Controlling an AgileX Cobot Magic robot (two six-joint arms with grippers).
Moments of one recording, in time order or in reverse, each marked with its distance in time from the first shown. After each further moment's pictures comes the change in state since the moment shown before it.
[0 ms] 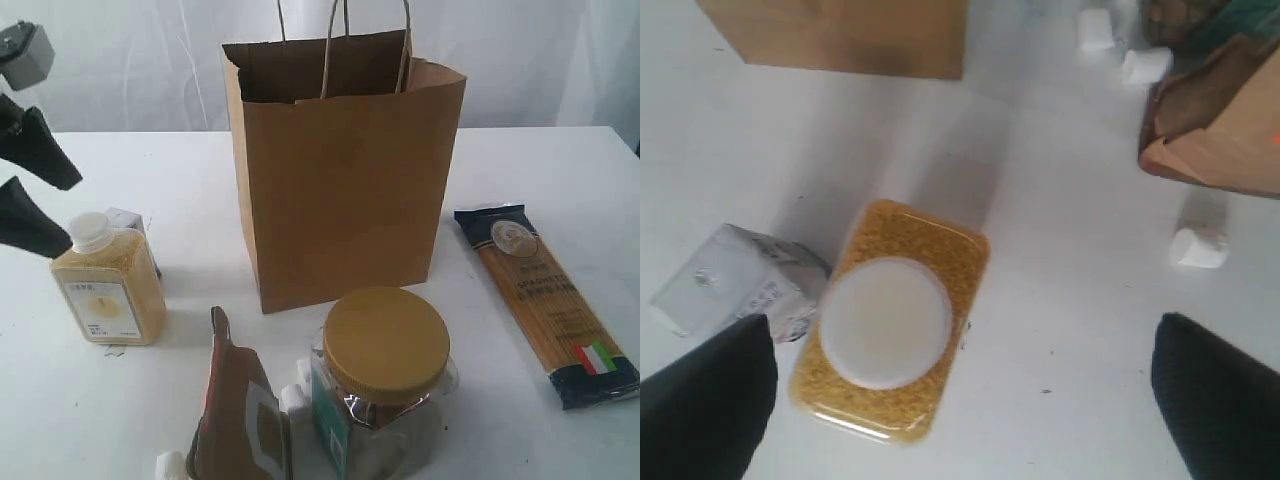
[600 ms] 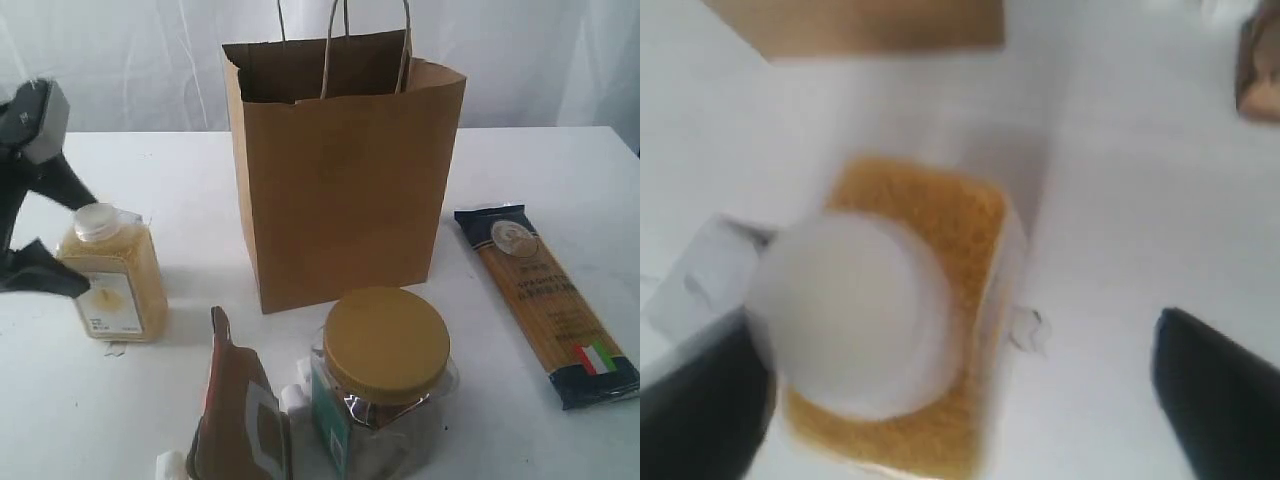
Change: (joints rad) left arm 0.001 -0.012 0.234 -0.070 -0.295 0.278; right arm 0.000 0.000 0.000 0.000 0.000 0.000
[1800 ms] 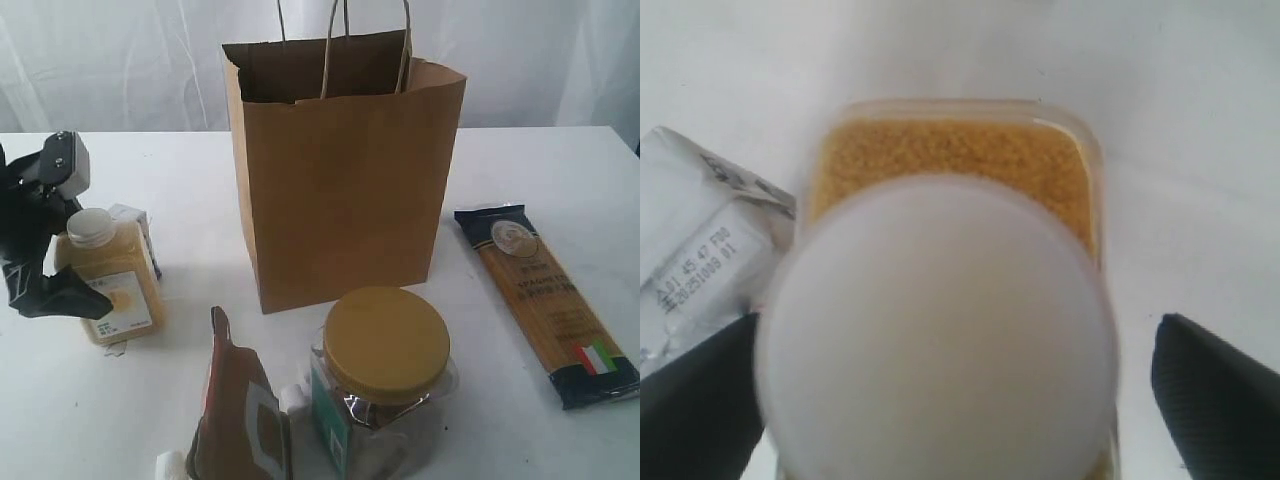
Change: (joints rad) left arm 0.000 0.130 0.038 -0.076 -0.125 -0.011; right arm 0.000 0.000 0.000 0.000 0.000 0.023
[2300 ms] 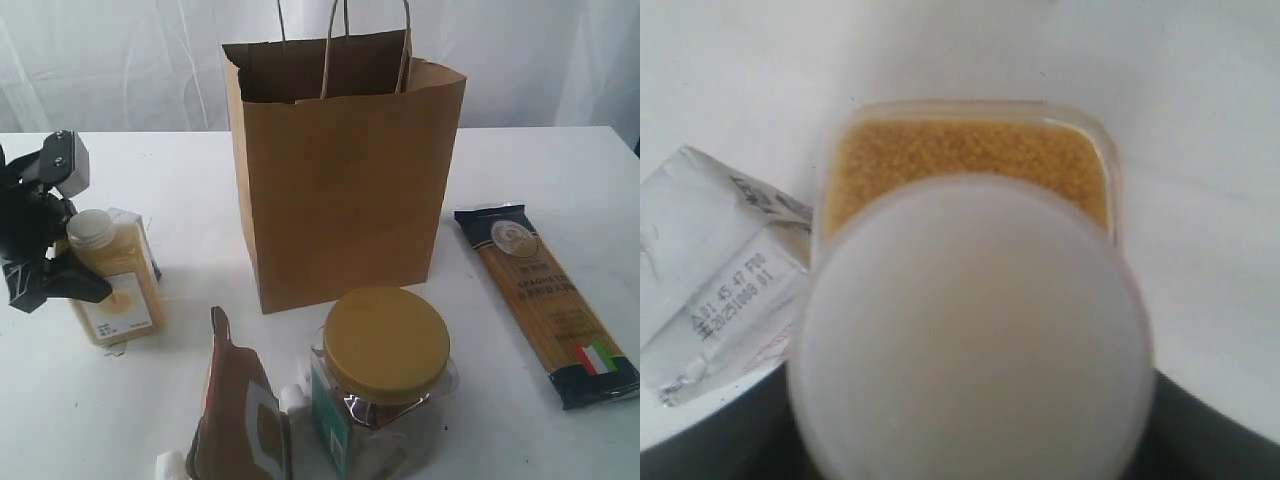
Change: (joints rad) left arm 0.000 0.000 0.000 -0.007 0.000 -0.004; right arm 0.000 0.000 0.000 0.000 0.000 0.003
